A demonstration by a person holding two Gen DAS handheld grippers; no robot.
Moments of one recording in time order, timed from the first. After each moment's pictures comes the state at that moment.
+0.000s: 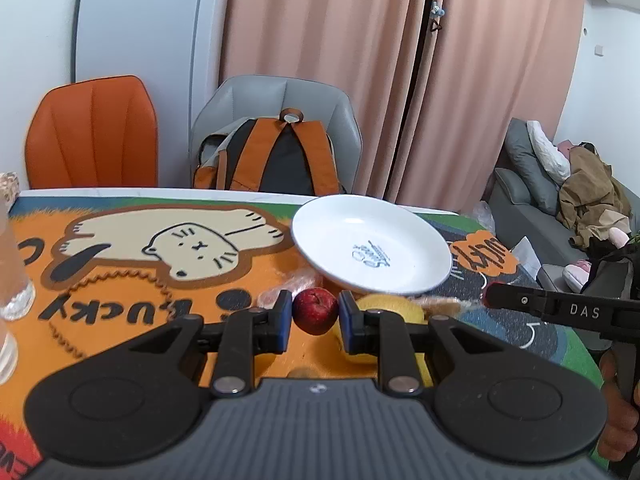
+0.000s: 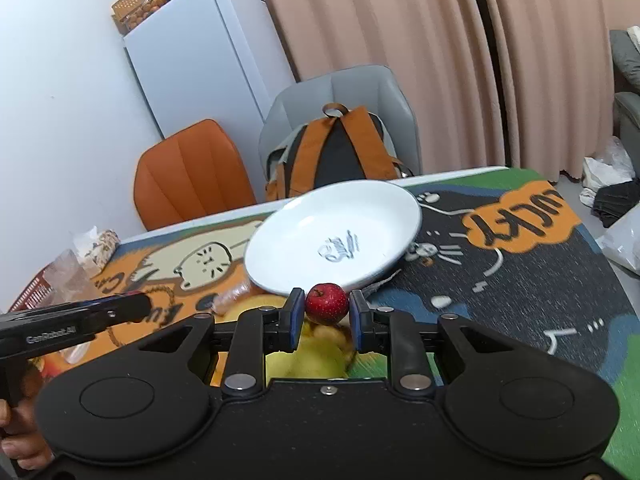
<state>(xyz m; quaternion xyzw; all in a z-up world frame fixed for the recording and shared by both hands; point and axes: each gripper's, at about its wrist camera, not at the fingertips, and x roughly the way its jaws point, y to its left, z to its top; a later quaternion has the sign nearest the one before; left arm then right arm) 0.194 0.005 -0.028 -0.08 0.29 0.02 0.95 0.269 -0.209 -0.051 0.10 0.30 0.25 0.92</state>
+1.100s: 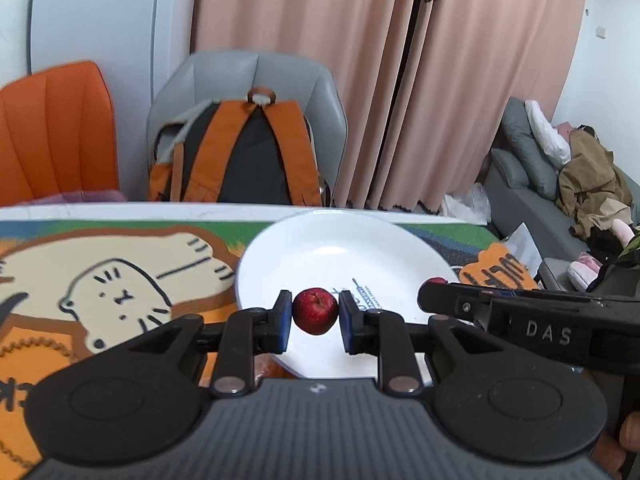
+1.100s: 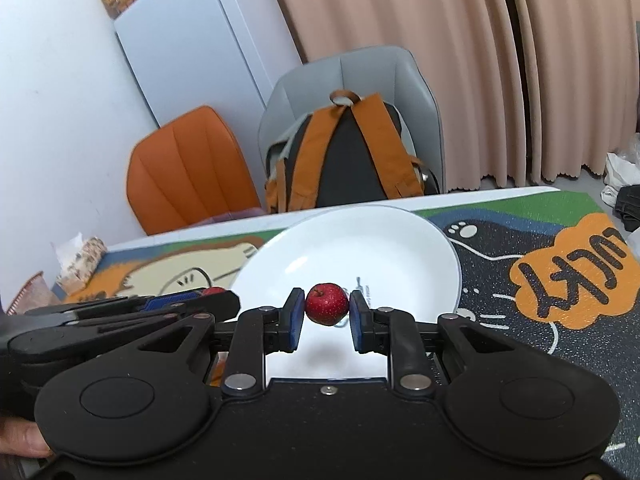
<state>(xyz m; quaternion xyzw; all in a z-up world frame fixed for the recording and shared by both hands) 0.325 -0.010 -0.049 -0.08 0.33 -0.01 0.94 0.370 -0.170 -0.059 0.09 0.33 0.26 0.90</state>
